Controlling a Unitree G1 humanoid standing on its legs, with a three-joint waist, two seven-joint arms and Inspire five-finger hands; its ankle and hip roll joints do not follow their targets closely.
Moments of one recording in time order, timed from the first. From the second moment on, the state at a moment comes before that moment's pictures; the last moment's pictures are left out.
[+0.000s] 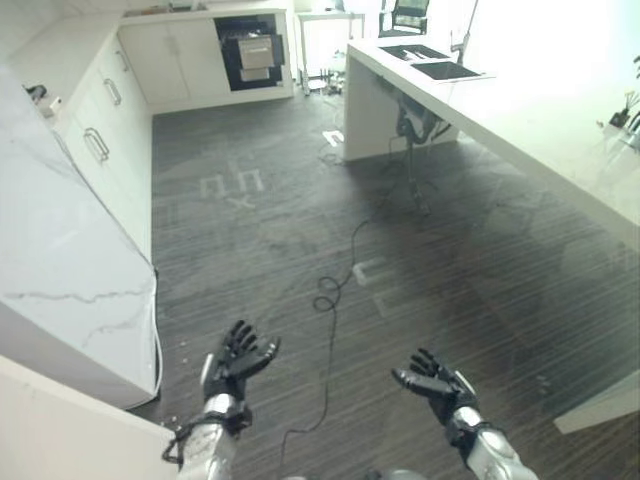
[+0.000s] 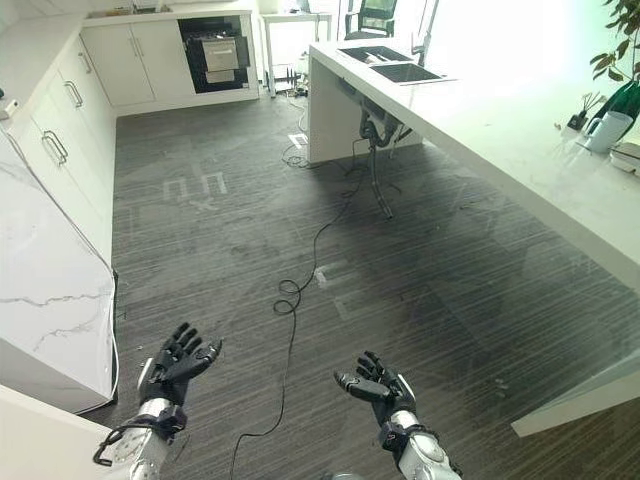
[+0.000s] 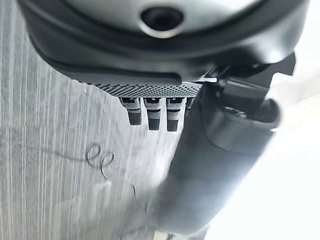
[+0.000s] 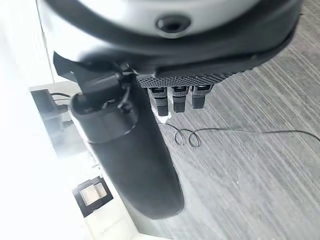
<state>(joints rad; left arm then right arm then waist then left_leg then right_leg) 0.11 0.22 0.02 0.51 -0.59 -0.23 0.02 0.12 -0.22 0.10 0.44 0.54 0.02 0.07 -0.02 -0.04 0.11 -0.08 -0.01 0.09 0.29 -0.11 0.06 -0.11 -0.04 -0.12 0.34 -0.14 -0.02</state>
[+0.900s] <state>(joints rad) 0.03 0.27 -0.05 0.52 -0.60 -0.22 -0.01 0.07 -0.19 0.16 0.32 0.48 -0.02 0.12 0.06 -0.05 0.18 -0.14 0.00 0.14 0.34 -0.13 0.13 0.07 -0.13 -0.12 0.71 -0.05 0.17</state>
